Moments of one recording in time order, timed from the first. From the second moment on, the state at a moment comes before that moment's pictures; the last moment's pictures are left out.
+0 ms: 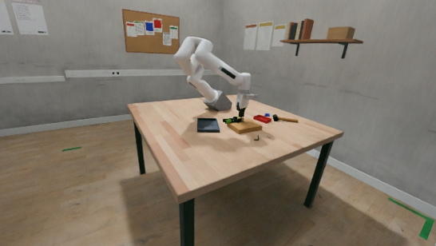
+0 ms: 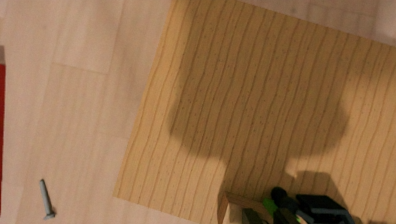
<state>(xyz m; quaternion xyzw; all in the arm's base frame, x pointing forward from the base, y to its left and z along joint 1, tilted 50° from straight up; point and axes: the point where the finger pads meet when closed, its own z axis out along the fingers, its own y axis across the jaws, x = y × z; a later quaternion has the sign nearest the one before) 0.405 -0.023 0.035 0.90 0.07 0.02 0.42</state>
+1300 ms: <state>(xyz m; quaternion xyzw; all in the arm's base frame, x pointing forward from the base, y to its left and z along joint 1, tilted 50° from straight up) 0.405 -0.023 0.035 0.88 -0.23 0.16 0.39</state>
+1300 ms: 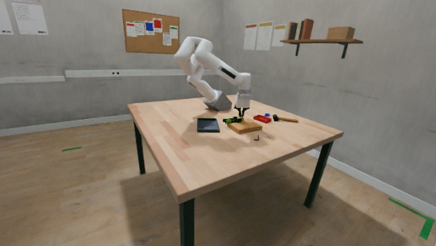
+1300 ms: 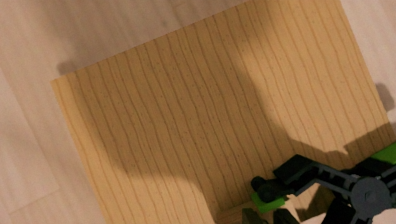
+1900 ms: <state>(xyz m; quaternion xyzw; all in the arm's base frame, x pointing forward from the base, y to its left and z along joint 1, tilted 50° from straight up) 0.405 -0.022 0.036 0.84 -0.35 0.21 0.36</state>
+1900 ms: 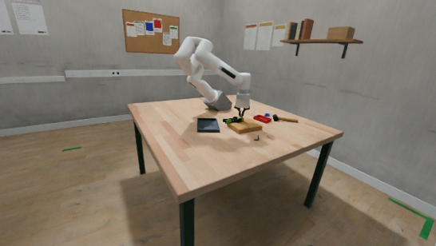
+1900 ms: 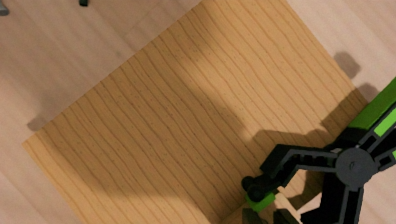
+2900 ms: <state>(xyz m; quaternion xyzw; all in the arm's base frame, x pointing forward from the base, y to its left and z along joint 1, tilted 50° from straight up) 0.405 -0.021 0.036 0.90 -0.12 0.12 0.41</state>
